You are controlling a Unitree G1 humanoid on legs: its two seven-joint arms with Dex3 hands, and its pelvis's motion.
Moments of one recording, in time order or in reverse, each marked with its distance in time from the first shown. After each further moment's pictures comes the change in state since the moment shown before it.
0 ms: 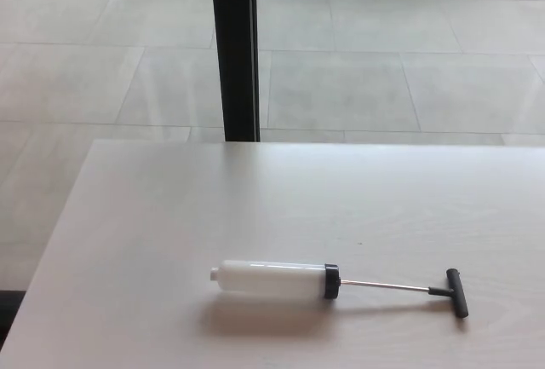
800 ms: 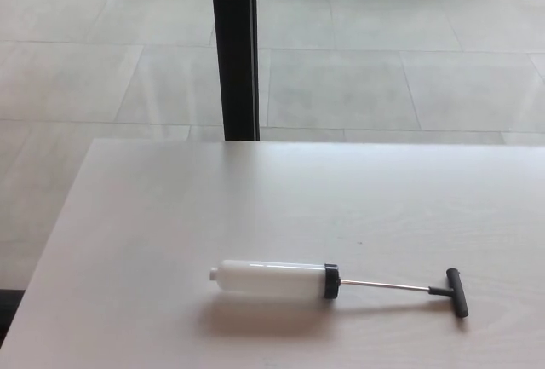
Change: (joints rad) left_arm -0.178 0.140 0.057 -0.366 -0.074 -0.180 -0.050; right_arm -0.044 -0.021 -0.112 0.027 0.142 -0.097 0.075
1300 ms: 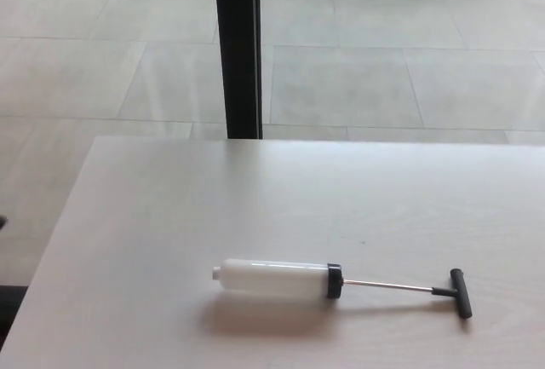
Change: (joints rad) left_arm -0.175 -0.070 -0.267 -0.520 0.177 0.000 0.094; right_arm -0.012 0.000 0.019 0.001 -0.001 0.000 0.000
